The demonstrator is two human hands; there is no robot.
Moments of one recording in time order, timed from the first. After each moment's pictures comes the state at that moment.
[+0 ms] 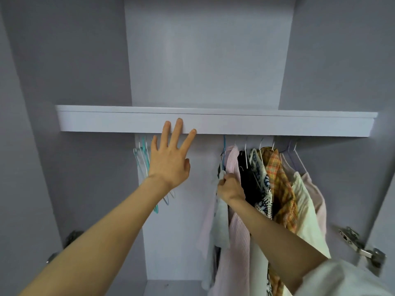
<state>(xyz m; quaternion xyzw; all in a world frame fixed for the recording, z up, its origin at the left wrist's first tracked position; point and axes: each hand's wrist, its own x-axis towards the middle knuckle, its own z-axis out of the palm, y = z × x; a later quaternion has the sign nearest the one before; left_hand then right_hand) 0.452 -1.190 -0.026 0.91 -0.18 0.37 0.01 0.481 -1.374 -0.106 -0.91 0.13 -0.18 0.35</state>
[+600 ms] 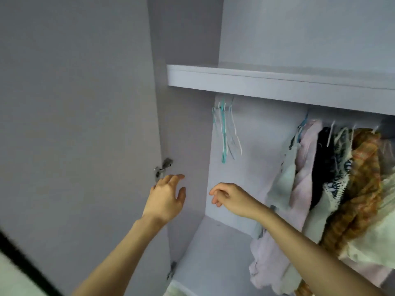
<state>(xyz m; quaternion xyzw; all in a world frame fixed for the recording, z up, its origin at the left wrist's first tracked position) 0.261 -1.077 -0.143 0.95 0.07 0.19 0.25 0.342 -1.267 -0.141 -0.87 -0.28 0.14 0.38</state>
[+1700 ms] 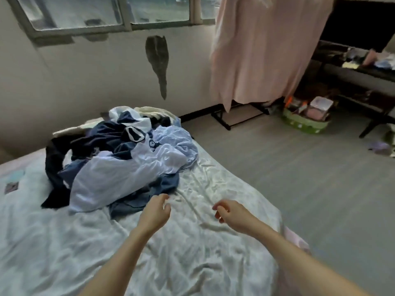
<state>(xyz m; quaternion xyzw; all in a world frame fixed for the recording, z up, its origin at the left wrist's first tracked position) -0.676 -1.183 -0.327 0.28 0.91 0.25 0.20 -0.507 -1.013 -0.290 -0.31 -0.83 0.45 -0.08</state>
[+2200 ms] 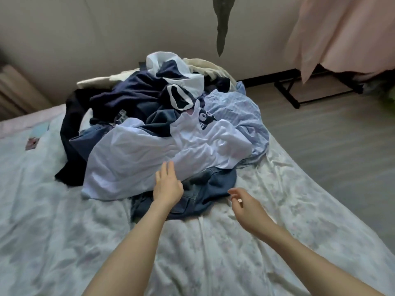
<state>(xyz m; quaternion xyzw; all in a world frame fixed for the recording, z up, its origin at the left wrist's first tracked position) -0.922 -1.165 -0.514 0.11 0.96 0.19 0.17 -0.772 -1.000 -0.498 -0.24 -0.85 0.45 -0.07</state>
